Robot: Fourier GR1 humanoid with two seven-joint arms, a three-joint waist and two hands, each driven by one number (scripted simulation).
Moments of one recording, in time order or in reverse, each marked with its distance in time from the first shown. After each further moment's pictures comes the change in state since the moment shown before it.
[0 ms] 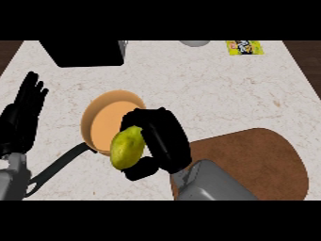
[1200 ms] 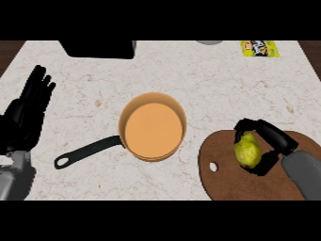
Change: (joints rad) left arm -0.026 -0.008 -0.032 -0.041 0.006 -0.020 0.001; right arm 0.123 -0.426 -0.401 0.687 -0.332 0.570 -1.023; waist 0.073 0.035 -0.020
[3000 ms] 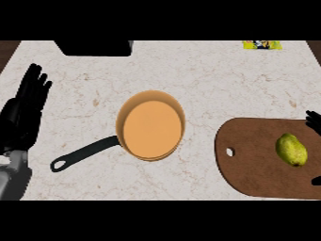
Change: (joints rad) left arm -0.004 0.079 -0.065 0.007 0.089 0.090 -0.048; right arm 0.161 -0.268 -0.254 0.048 -0.373 0.315 0.086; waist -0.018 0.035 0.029
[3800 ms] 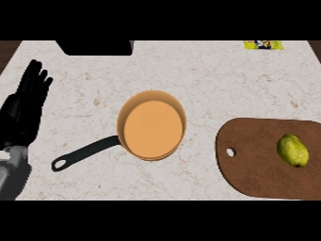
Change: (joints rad) left arm -0.035 0.045 -0.039 0.029 0.055 0.034 -0.016; right arm 0.035 -0.084 -0.106 -0.090 -0.163 0.099 0.070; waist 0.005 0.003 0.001
